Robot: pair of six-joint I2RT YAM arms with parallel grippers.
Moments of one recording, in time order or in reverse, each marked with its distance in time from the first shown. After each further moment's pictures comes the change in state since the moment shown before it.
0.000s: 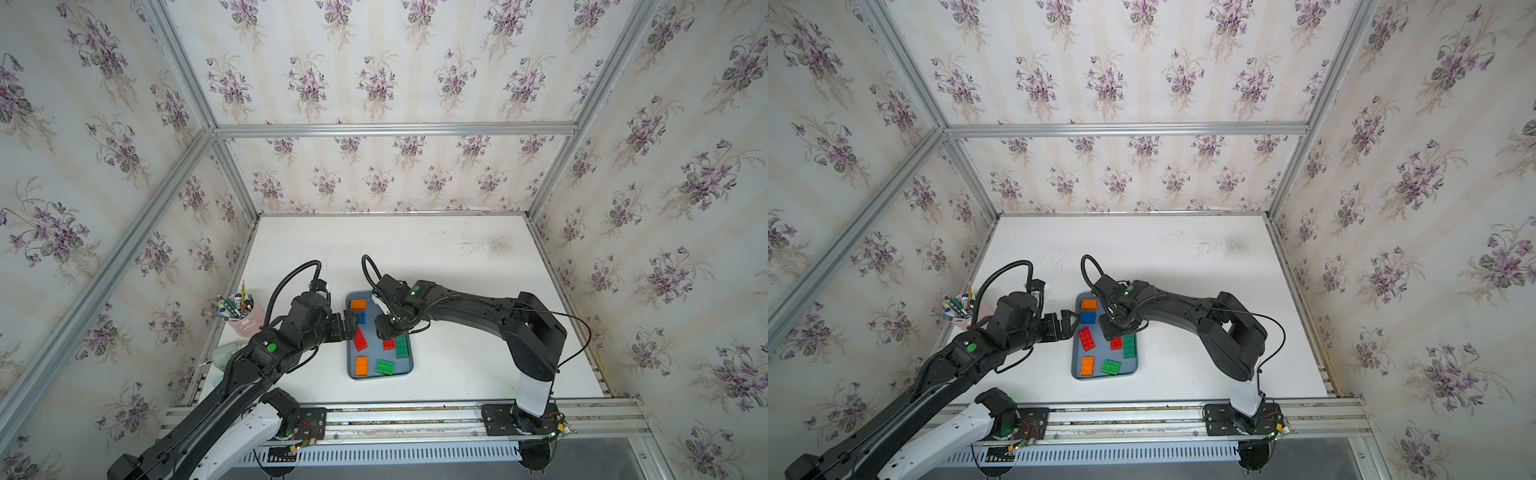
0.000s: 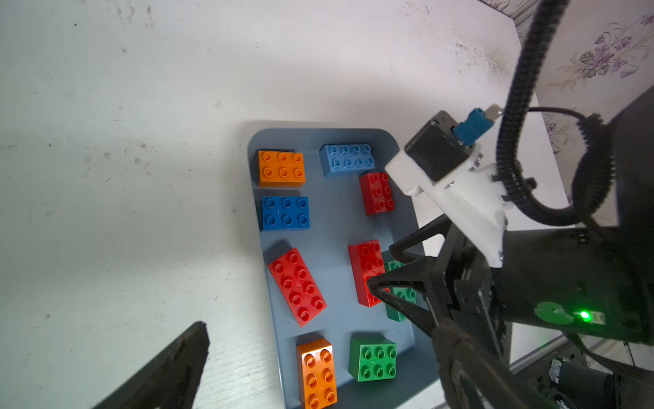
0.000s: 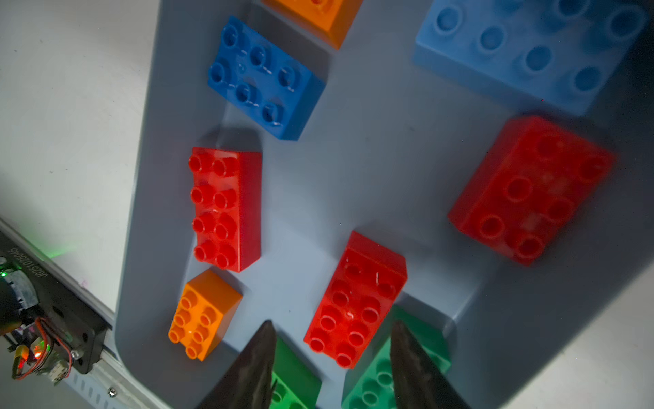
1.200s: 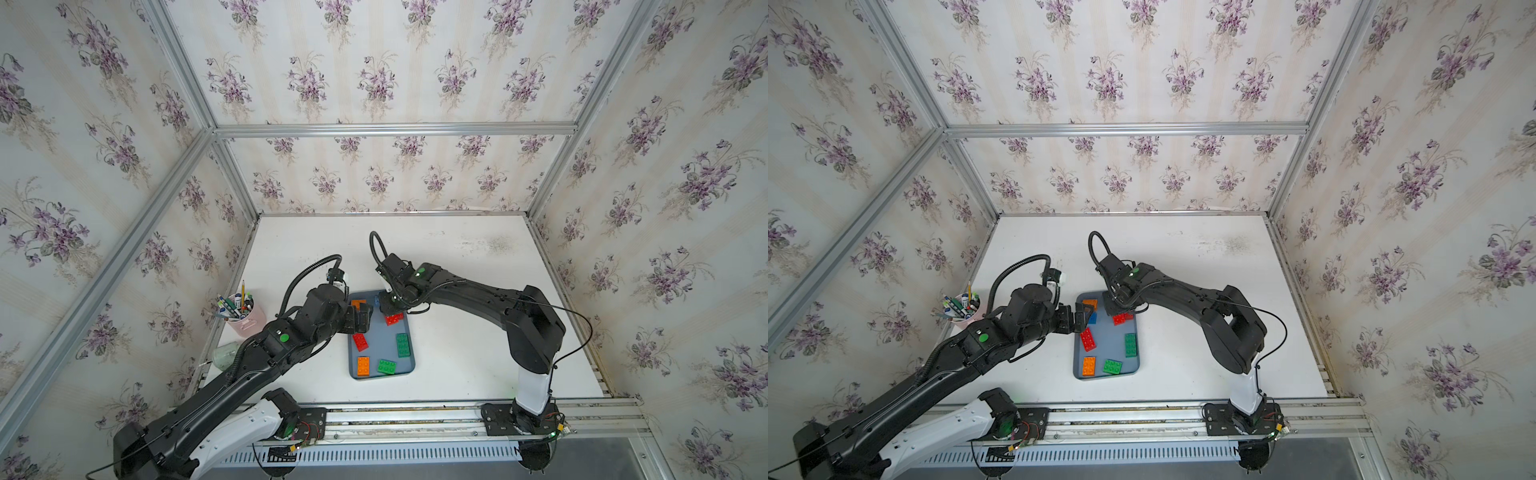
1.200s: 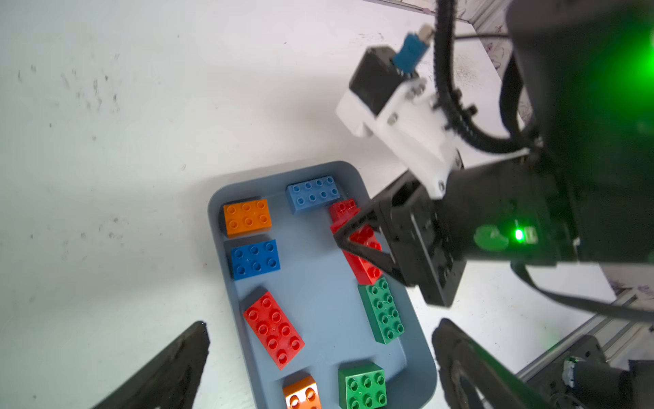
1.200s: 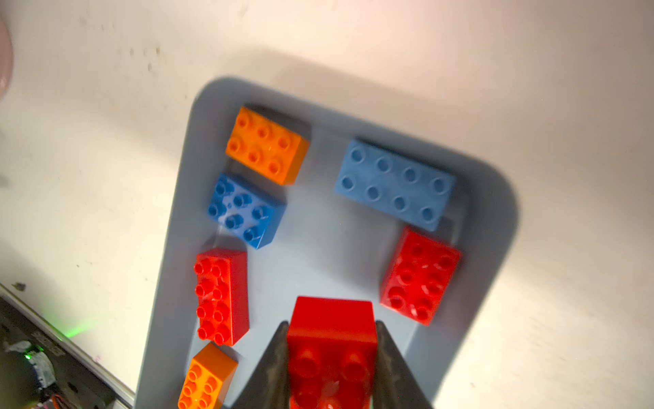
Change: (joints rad) left arm -0.187 0.144 0.134 0.081 -0.155 0.105; right arm -0.132 -0.005 0.124 -0.015 0.072 -0.011
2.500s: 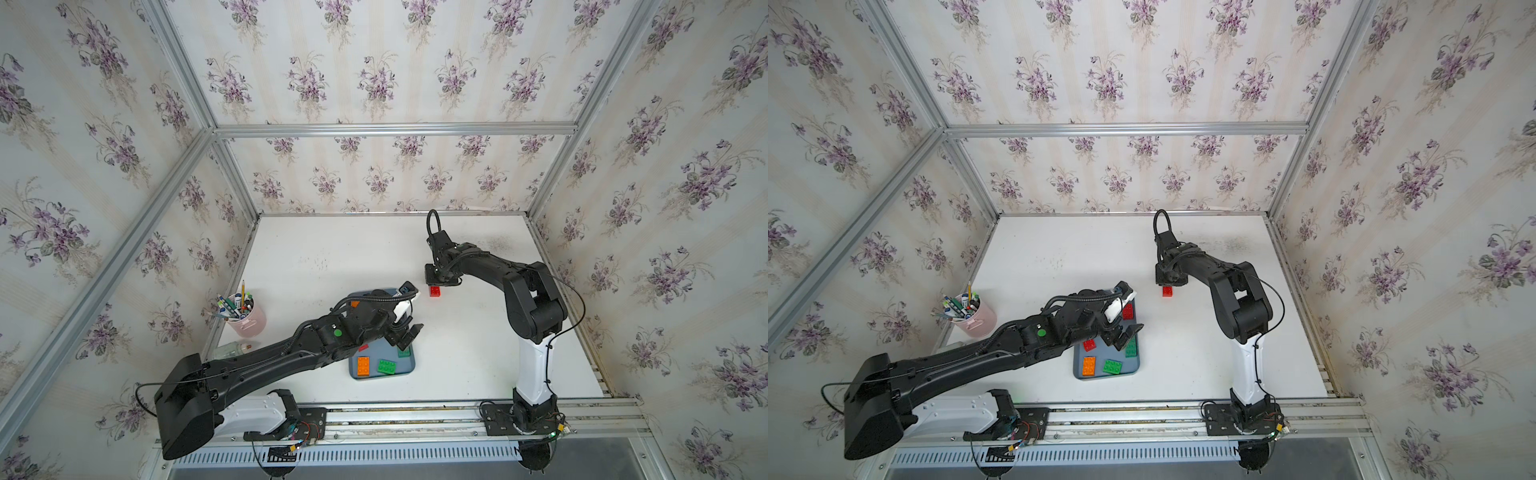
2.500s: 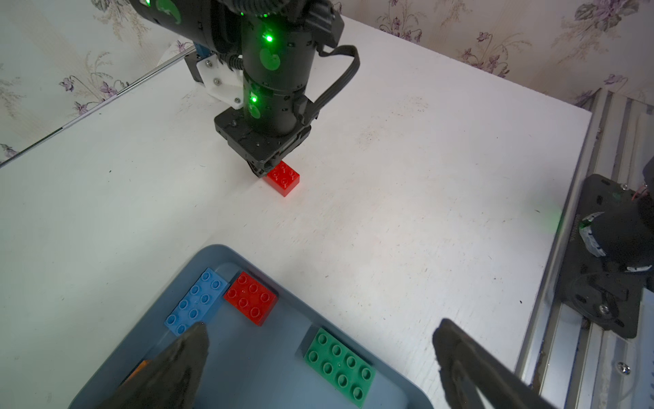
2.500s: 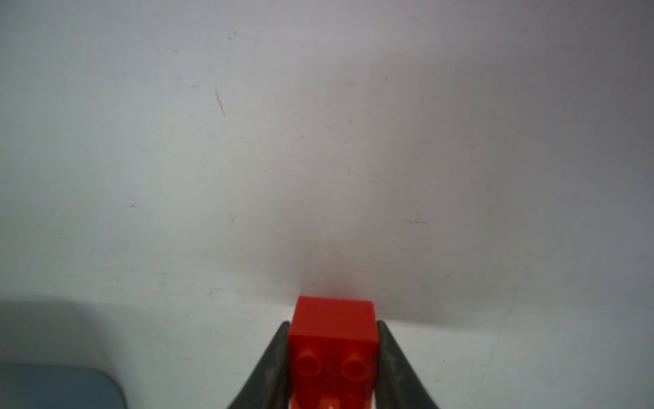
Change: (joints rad) left arm -0.231 0.297 0.027 0.376 0.044 0.449; right arm -0.401 0.156 -0.040 0.091 0.077 -0.074
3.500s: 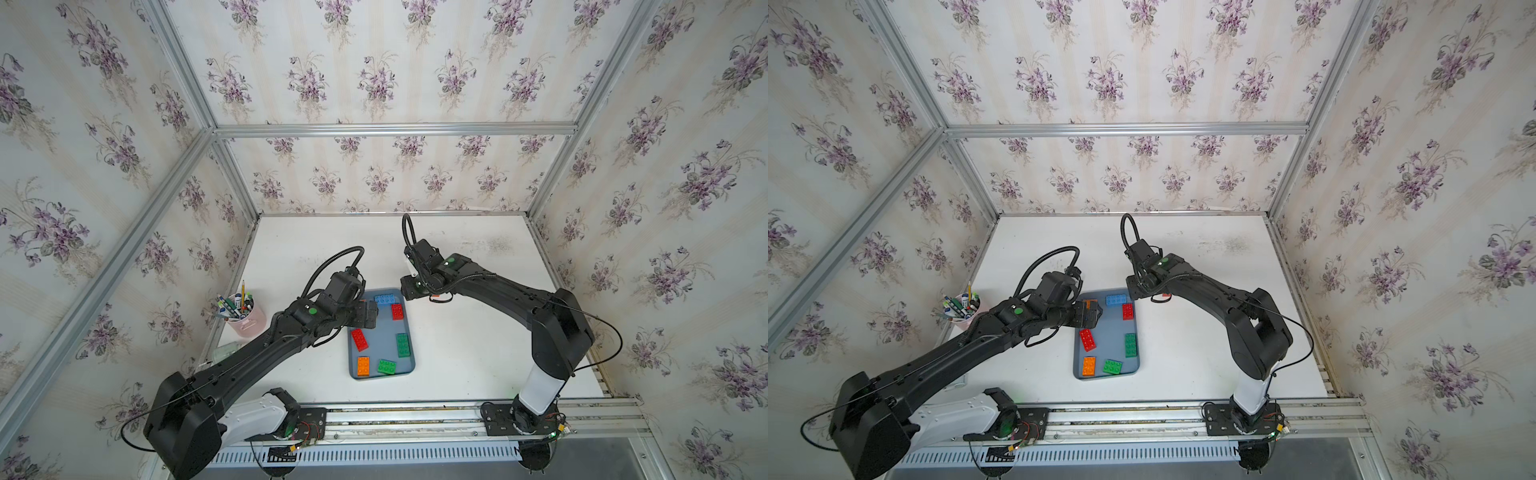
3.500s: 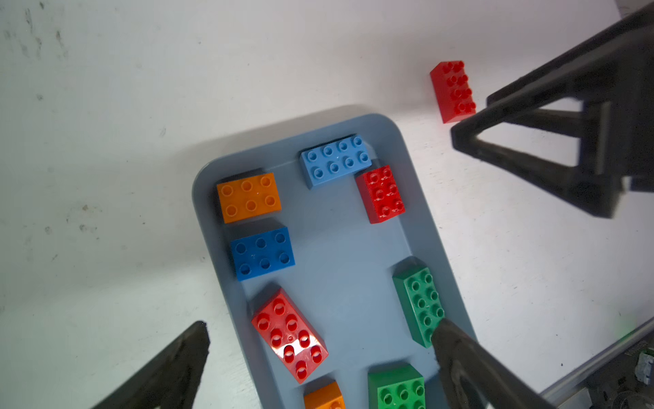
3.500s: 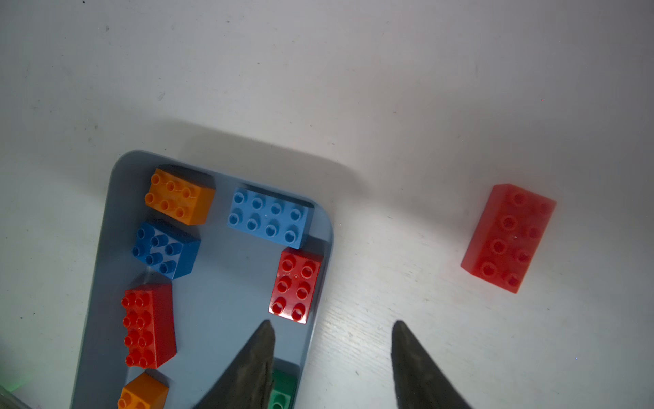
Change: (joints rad) left arm 0.340 -0.040 0.010 -0.402 0.063 -0.412; right arm 0.270 -0.285 -0.077 -0.053 -0.009 -0.004
